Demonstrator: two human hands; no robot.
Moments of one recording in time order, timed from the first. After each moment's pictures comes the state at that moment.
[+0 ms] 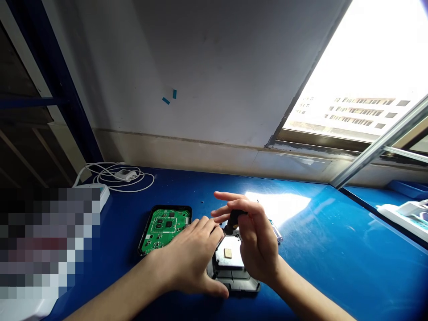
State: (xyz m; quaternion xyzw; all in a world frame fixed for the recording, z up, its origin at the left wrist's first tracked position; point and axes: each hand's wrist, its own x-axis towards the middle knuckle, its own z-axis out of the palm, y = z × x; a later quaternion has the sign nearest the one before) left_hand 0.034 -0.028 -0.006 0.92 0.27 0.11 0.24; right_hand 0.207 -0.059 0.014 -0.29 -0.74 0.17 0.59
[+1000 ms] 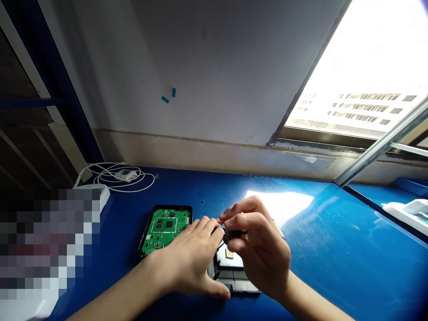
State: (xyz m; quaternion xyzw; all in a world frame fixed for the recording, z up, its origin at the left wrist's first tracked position) left_hand 0.035 -0.028 0.000 0.92 0.28 0.09 0.26; right_hand 0.202 -0.069 0.024 -0.29 -0.74 0.11 0.60
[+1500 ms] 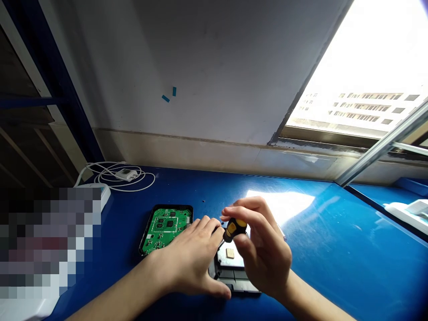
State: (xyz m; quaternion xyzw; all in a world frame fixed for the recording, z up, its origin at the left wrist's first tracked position) left_hand 0.038 -0.028 0.005 0.92 0.29 0.06 0.25; right_hand 0.206 -0.070 0.020 -0.31 -0.75 0.06 0.58
